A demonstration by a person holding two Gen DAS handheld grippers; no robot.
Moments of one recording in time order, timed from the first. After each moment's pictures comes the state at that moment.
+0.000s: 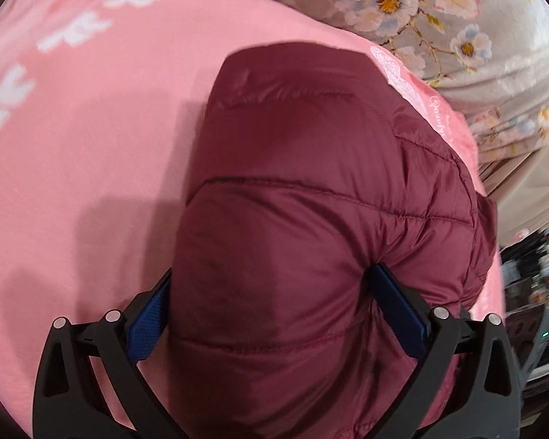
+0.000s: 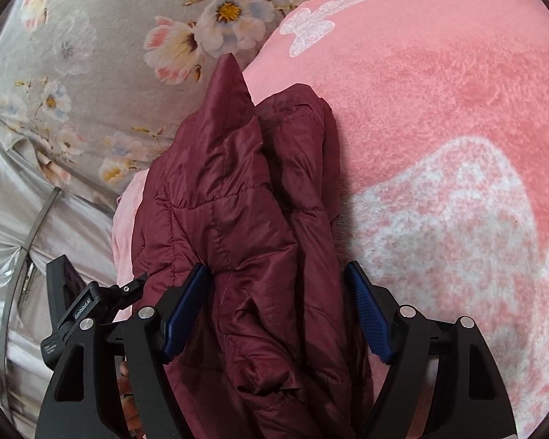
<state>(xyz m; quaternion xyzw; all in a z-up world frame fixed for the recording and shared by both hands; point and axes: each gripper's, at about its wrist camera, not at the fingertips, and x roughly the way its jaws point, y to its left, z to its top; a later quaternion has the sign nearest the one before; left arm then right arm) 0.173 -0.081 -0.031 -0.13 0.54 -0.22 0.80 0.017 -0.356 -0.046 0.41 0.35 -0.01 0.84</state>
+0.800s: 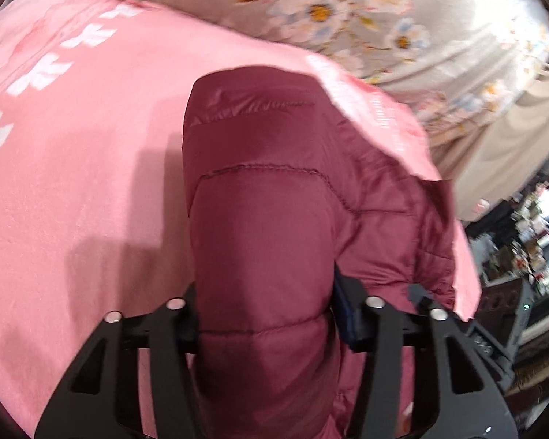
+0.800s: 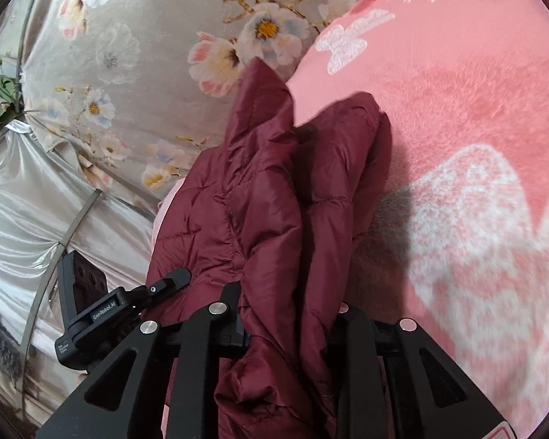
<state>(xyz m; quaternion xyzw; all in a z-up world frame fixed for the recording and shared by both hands) 0.134 -0.081 0.019 -0.10 0.47 -0.33 0.81 -0.026 -0.344 -0.016 0.43 0.29 0.05 0.86</state>
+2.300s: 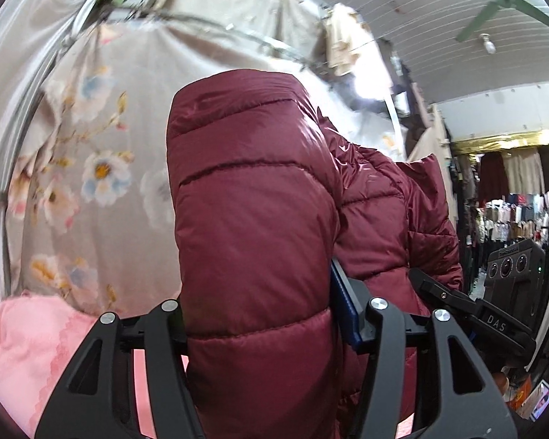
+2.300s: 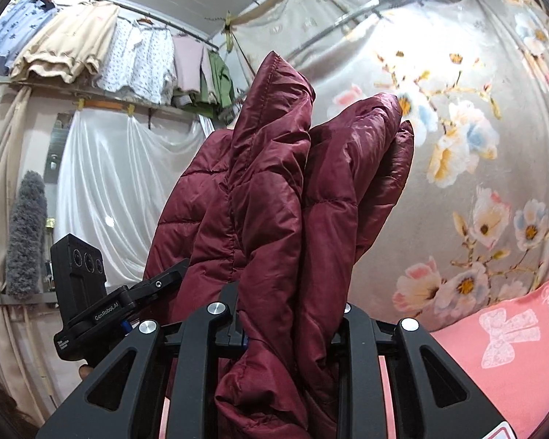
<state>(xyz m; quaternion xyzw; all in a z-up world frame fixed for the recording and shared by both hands) 0.057 0.059 0.321 -0.08 -0.01 -0.41 0.91 -0.034 -0.216 0.302 0.14 -0.05 0.18 0.97</state>
